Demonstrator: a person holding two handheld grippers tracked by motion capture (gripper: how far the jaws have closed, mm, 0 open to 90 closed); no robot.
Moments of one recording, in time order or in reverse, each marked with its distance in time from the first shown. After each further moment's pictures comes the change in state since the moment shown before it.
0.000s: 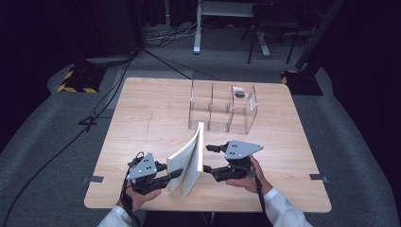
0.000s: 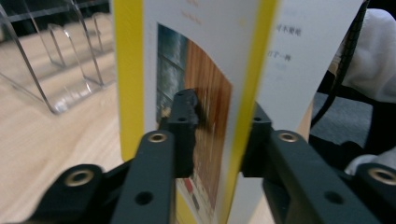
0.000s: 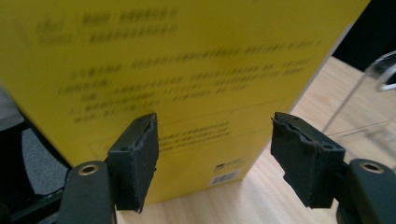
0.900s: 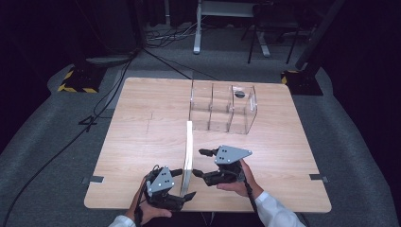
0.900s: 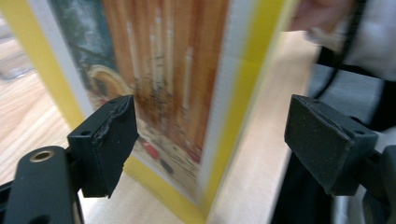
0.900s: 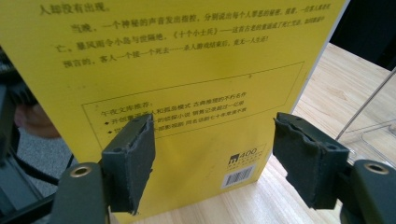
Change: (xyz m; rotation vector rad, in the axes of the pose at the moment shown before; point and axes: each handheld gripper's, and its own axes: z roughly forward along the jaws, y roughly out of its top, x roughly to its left) left arm -0.035 -0.015 0.035 0.099 0.079 0.005; right arm 0.011 -0.010 0.024 0.006 -0.017 0.010
